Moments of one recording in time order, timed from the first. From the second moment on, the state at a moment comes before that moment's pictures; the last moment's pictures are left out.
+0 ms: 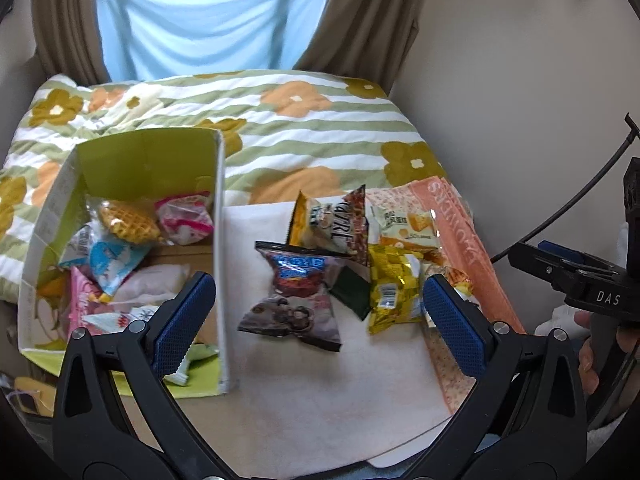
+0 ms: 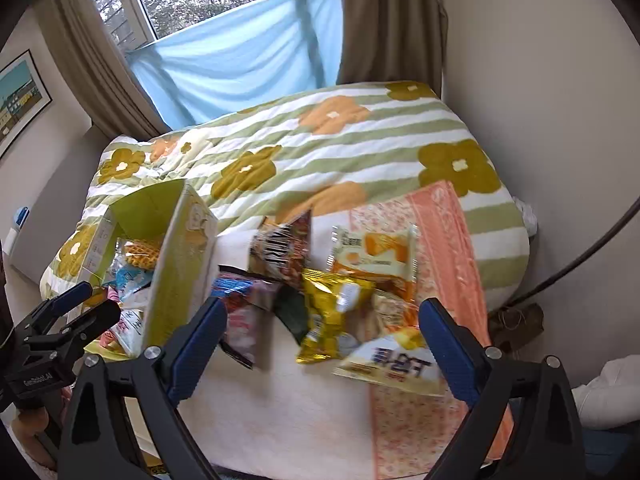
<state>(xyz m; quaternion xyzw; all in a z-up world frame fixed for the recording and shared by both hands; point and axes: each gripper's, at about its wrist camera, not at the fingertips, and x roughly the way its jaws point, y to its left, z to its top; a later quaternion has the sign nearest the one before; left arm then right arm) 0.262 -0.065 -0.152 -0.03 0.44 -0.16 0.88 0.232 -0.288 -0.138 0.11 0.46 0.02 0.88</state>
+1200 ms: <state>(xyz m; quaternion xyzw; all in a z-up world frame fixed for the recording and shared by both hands) 0.332 -0.217 -0.318 0.05 0.59 -0.25 0.77 0.275 -0.358 -0.284 0.25 0.57 -0.01 0.78</state>
